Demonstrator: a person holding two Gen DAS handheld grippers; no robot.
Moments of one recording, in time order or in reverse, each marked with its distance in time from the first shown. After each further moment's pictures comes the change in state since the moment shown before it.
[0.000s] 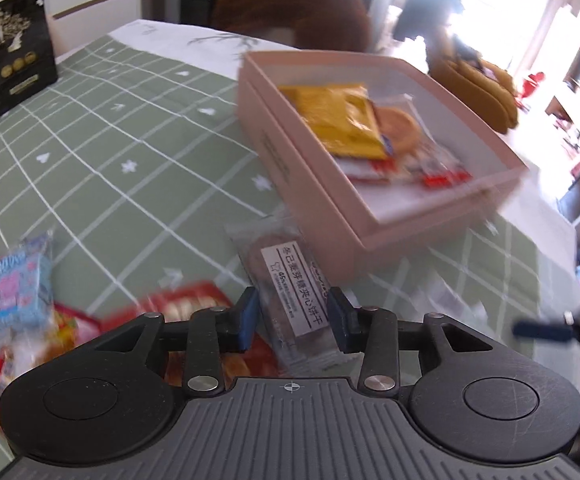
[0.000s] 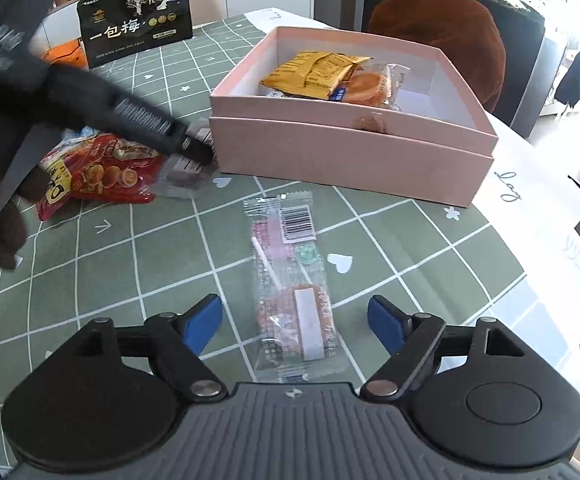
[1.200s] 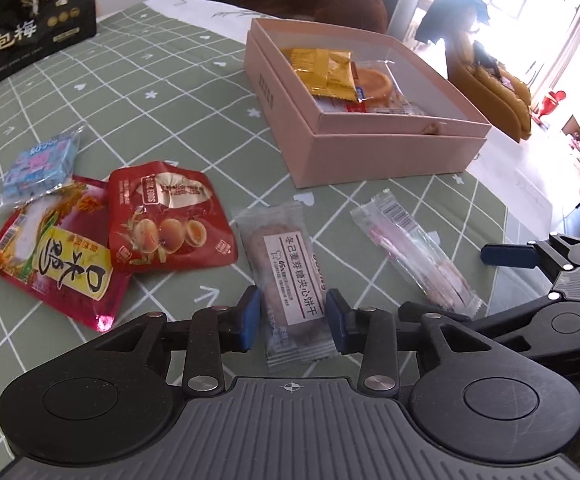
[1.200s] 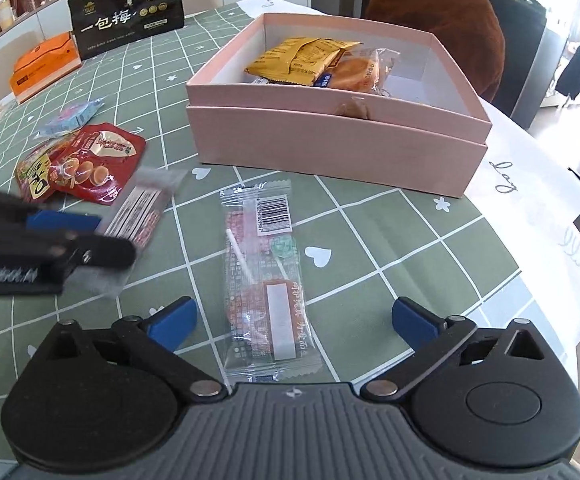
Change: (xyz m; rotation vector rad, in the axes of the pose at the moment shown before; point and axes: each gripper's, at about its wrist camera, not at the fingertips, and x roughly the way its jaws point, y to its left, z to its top) left arm -0.038 -0.033 -0.054 -0.125 0.024 0.046; right arm 0.009 -0.012 0.004 0.004 0.041 0.000
